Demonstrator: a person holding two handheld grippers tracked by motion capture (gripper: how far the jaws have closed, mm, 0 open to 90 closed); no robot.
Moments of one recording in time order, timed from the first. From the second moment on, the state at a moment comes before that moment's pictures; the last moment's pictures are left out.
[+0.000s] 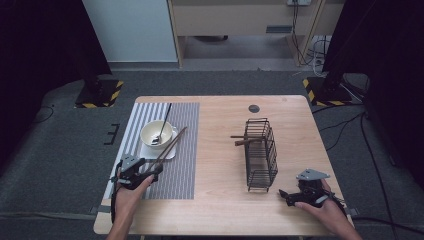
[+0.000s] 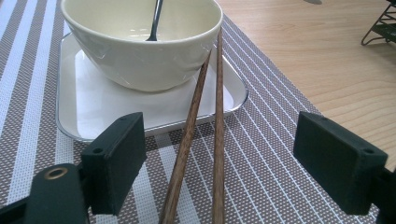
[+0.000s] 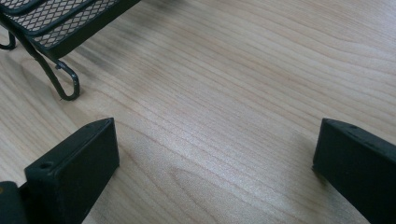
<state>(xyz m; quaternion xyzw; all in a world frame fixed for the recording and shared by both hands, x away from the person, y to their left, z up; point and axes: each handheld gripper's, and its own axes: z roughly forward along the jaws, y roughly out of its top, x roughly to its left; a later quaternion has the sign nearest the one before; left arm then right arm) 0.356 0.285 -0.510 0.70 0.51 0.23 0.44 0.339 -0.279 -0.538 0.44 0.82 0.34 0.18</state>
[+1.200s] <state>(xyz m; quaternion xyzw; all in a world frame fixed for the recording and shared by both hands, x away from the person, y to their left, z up) 0.362 0.283 -0.529 0.74 0.52 0.23 0.37 0.338 -0.279 -0.538 0.44 0.81 0.34 0.18</state>
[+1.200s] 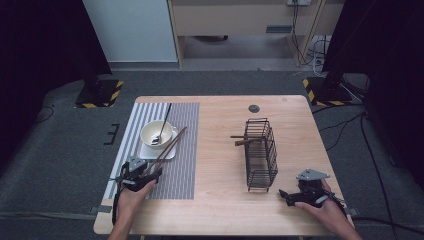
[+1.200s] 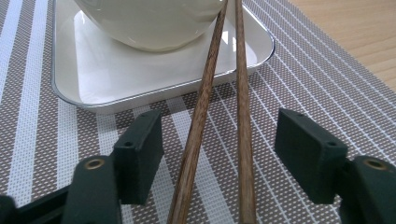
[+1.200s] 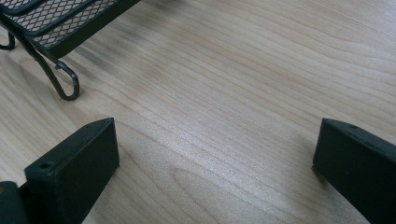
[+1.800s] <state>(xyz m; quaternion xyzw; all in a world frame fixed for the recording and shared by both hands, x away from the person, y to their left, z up) 0.363 0.280 -0.528 0.75 0.51 0.24 0.34 0.338 -0.279 -0.538 0.44 0.81 0.34 0.18</state>
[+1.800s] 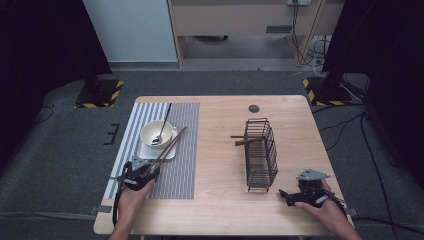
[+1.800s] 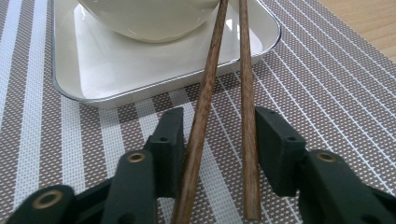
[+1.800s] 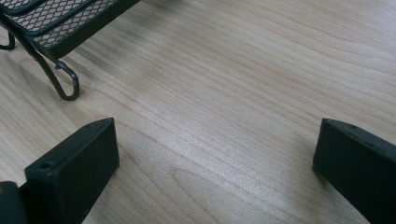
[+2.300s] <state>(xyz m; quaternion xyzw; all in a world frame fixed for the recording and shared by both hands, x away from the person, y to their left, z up) 0.363 0.288 -0.524 0.75 0.51 0.25 0.34 0.338 -0.279 -0.538 0.44 0.81 0.34 0.18</state>
